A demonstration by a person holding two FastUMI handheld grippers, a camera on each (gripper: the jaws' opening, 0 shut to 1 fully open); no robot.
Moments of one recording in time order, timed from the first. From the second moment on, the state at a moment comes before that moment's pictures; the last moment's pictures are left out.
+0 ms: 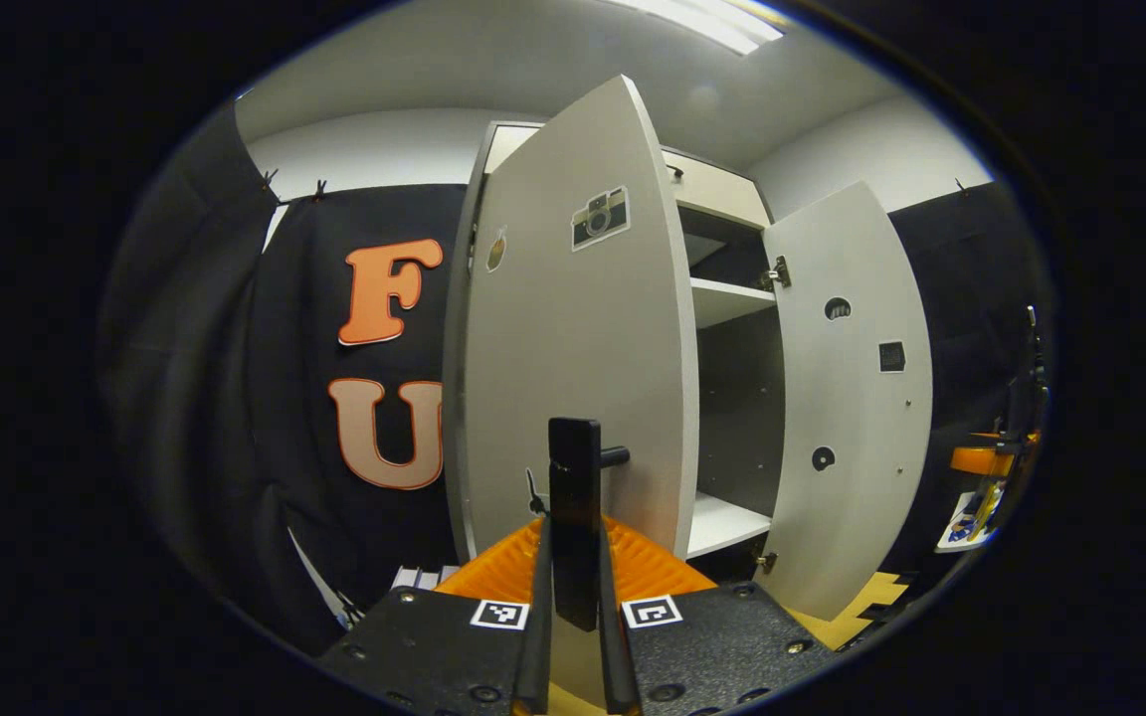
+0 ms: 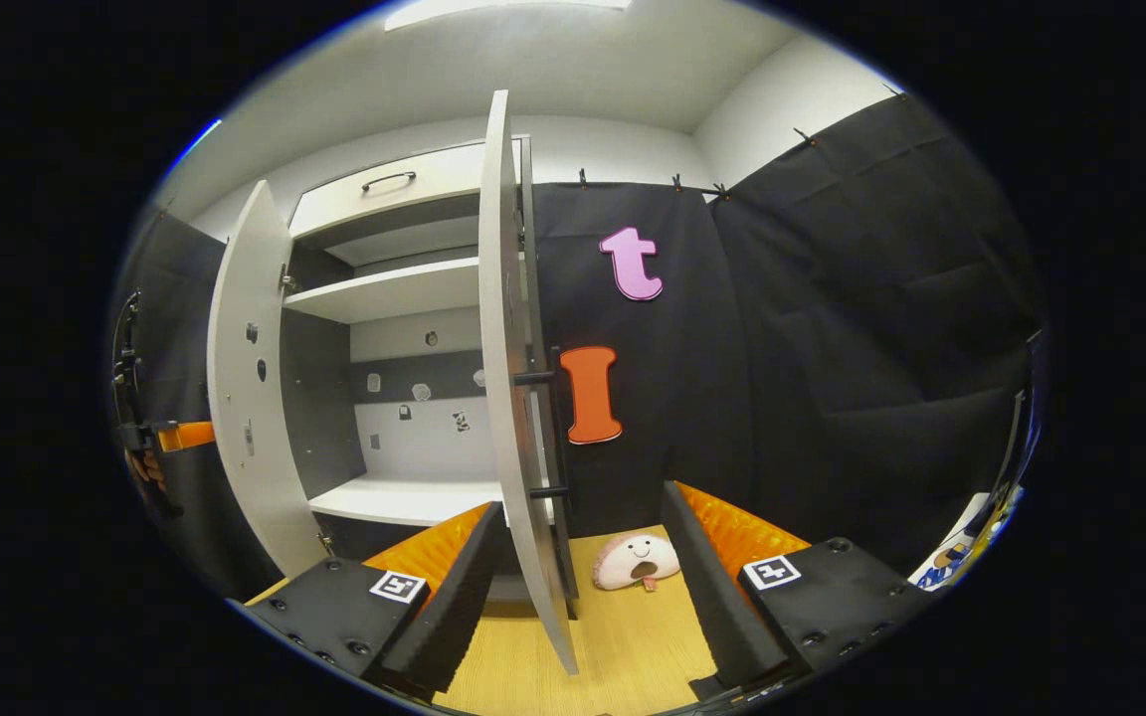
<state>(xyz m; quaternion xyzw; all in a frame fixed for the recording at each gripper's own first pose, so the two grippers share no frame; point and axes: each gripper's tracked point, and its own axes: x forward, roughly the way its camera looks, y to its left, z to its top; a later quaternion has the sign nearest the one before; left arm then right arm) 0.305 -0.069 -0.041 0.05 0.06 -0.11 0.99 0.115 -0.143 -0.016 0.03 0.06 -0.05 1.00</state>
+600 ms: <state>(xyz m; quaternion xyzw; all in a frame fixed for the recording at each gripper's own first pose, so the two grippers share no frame) 0.306 -0.057 -0.034 0.04 0.04 -0.11 0.99 0.109 -0.139 -0.009 0.02 0.06 -0.05 1.00</state>
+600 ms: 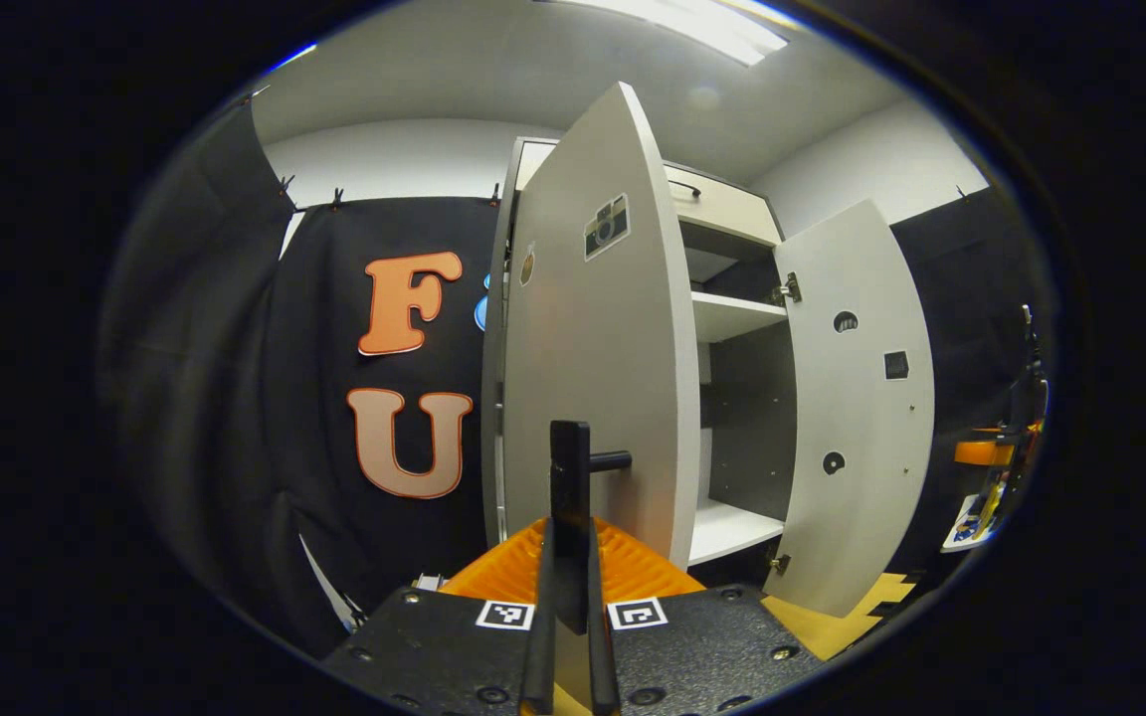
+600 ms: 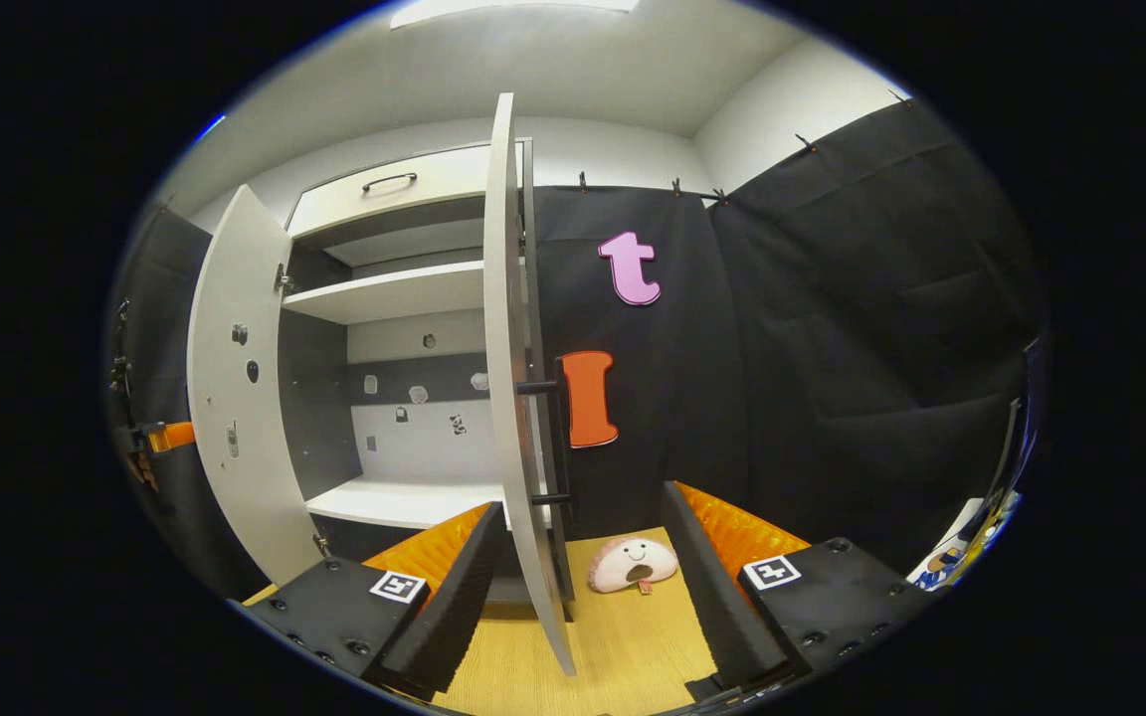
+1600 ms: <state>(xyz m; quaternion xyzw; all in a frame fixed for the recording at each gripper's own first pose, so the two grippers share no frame) 0.293 -0.038 -0.022 -0.01 0.03 -0.05 1.00 0.103 -0.129 0.000 0.00 0.06 -0.03 1.00</state>
